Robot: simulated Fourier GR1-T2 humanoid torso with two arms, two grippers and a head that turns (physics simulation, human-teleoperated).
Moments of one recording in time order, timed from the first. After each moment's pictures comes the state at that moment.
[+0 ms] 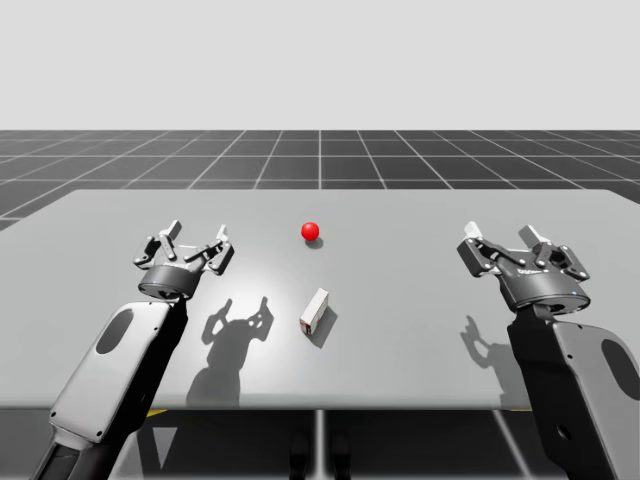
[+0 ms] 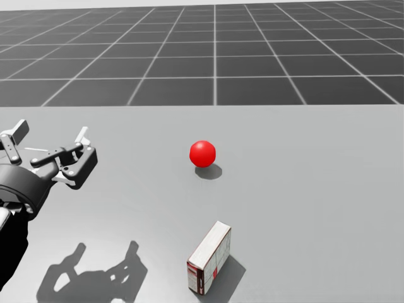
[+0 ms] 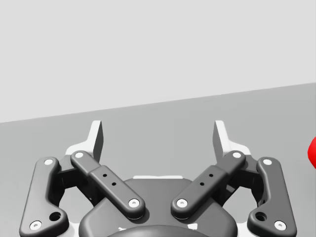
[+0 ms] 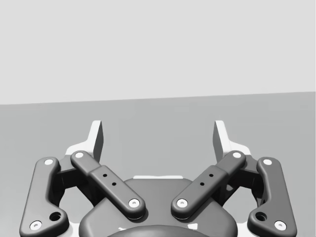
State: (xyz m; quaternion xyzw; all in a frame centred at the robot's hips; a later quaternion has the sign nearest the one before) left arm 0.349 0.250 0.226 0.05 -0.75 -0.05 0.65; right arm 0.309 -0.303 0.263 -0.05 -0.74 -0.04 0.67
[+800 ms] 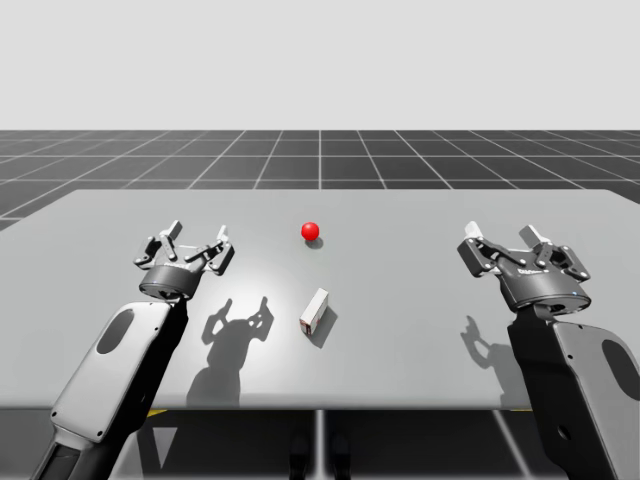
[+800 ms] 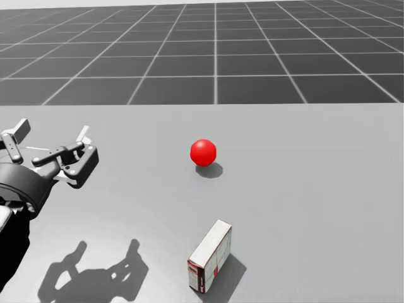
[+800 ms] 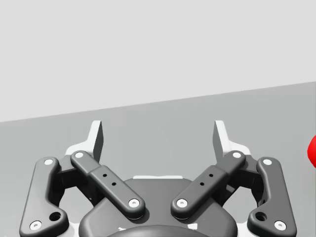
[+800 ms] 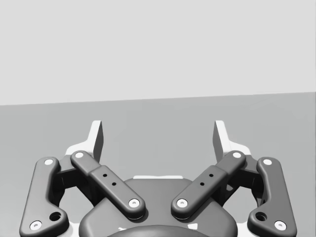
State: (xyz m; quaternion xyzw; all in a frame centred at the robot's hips) left arm 0.349 0.250 0.225 0.05 -0.75 -0.05 0.65; right arm 0.309 -0.303 0.263 -0.05 -0.74 -0.04 0.67
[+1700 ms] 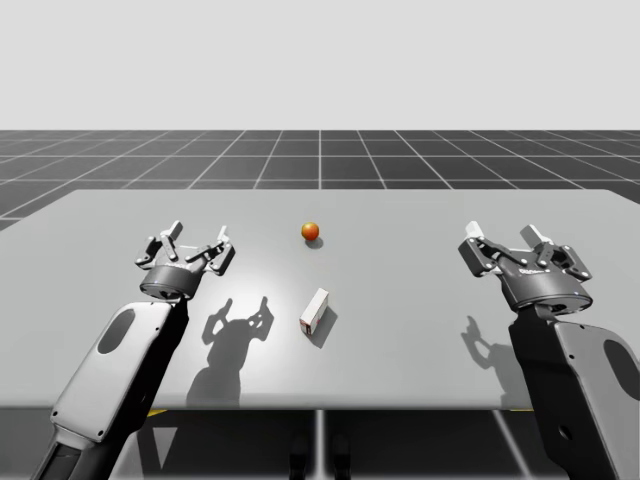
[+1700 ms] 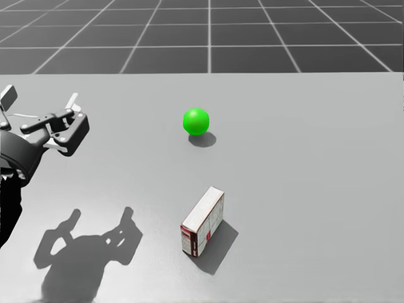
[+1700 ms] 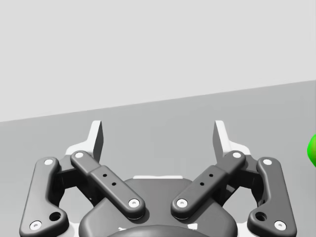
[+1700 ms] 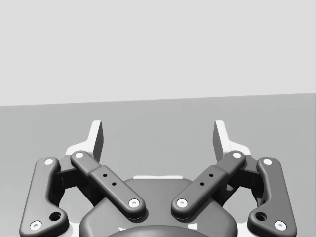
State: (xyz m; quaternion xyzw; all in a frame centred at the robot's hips) left arm 0.350 0.249 0.224 0.05 -0.75 -0.05 0.66; right arm 0.309 -0.304 0.264 -0.05 -0.74 -0.04 0.67
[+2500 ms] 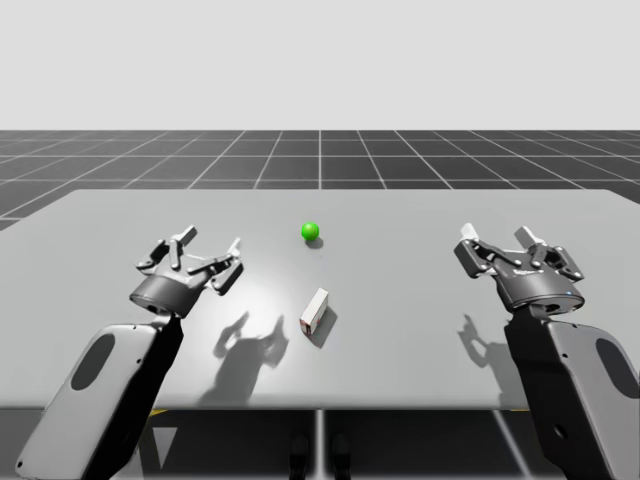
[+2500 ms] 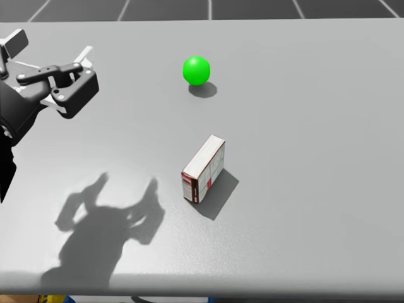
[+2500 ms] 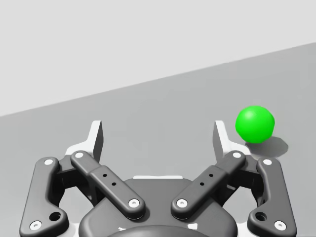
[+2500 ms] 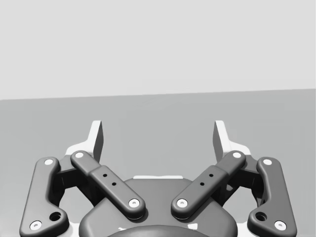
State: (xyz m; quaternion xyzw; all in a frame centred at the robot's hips) left arm 0.315 0.230 0.246 -0.02 -0.72 -0.13 0.68; right arm 0.311 -0.301 0.259 -0.05 -0.74 -0.03 0.67
